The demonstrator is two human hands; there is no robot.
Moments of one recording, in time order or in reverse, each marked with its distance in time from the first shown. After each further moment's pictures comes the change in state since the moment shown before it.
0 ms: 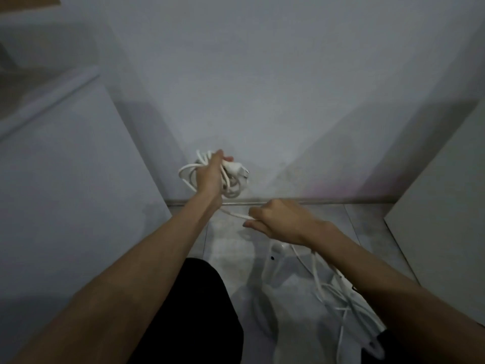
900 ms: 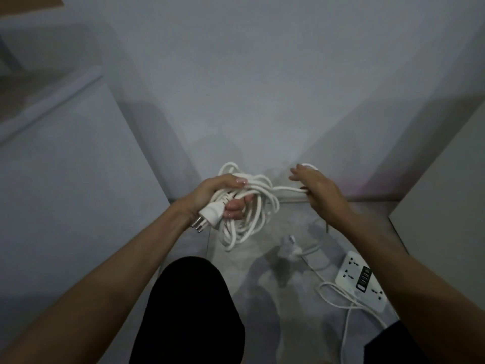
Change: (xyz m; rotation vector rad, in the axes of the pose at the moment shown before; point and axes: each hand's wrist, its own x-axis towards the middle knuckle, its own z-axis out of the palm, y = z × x) left_hand -0.065 0.039 -0.036 0.115 -1.195 -0.485; right_hand -0.017 0.104 0.052 0.311 0.579 0.163
